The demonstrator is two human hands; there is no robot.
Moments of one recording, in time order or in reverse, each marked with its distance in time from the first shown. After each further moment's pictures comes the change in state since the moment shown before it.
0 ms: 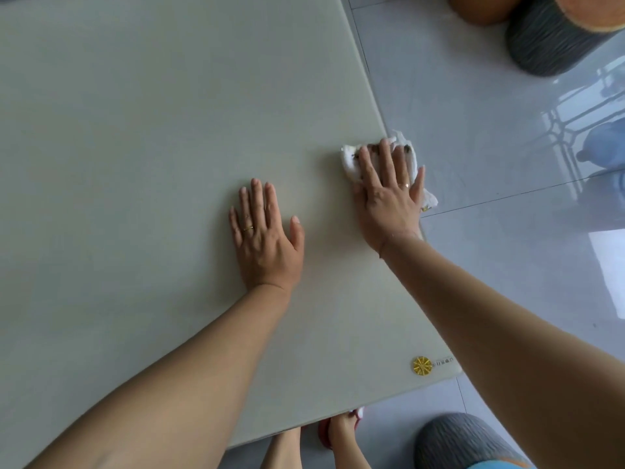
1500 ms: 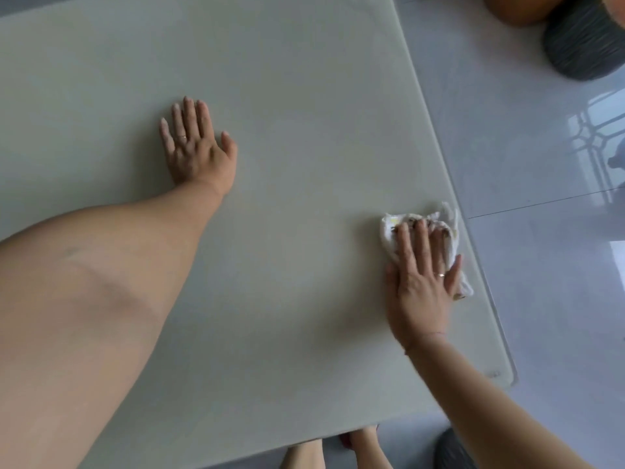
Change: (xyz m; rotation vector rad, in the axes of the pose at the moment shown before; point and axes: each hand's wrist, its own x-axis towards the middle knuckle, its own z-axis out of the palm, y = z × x) left_hand 0.174 -0.133 -0.028 0.176 -0.021 -0.064; right_hand -0.103 -0.035 0.024 0.061 0.039 0.141
